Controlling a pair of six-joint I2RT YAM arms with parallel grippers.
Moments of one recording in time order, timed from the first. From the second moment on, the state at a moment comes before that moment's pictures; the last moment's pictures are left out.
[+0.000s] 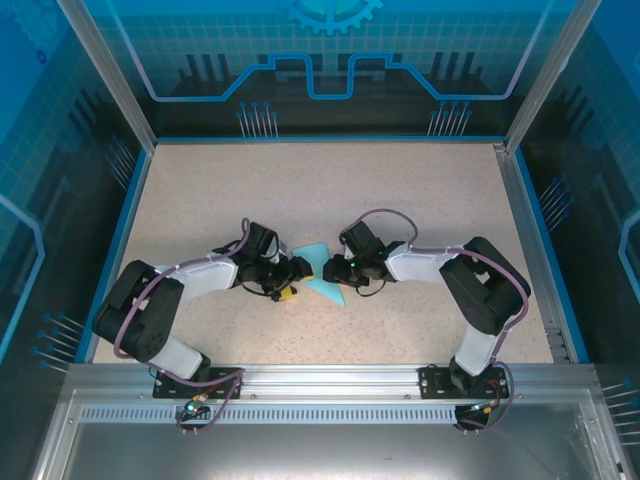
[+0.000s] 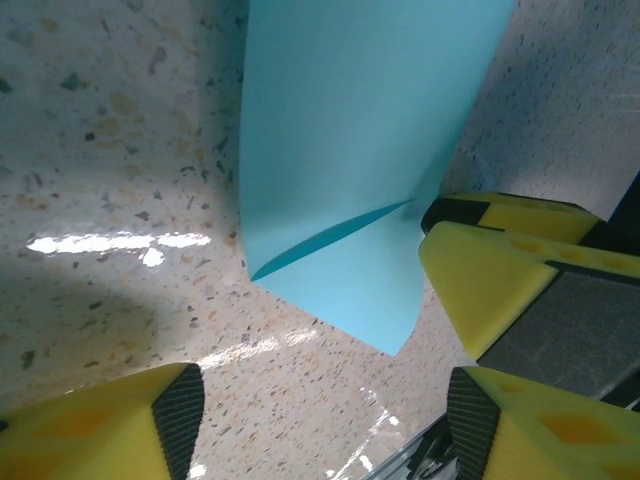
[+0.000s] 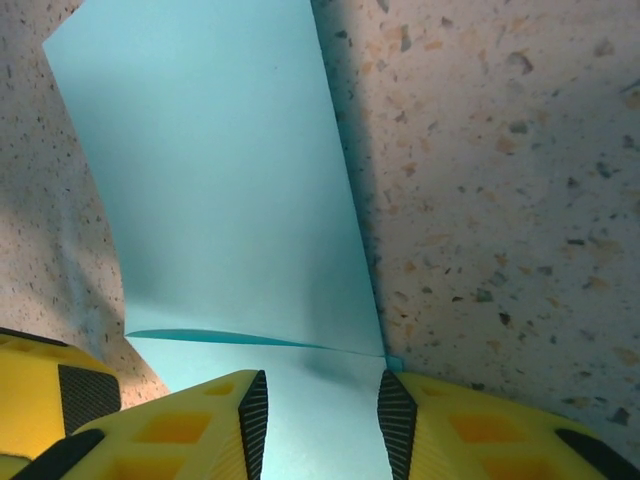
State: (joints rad) left arm -0.42 1.53 0.67 -0.19 0.60 -1.00; right arm 0.69 1.76 0.88 -0.13 -0.28 0.80
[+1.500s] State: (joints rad) left arm -0.43 1.66 0.71 -0.01 0.63 -1.03; right arm 0.67 1.71 0.79 -0.05 -0.29 0.76
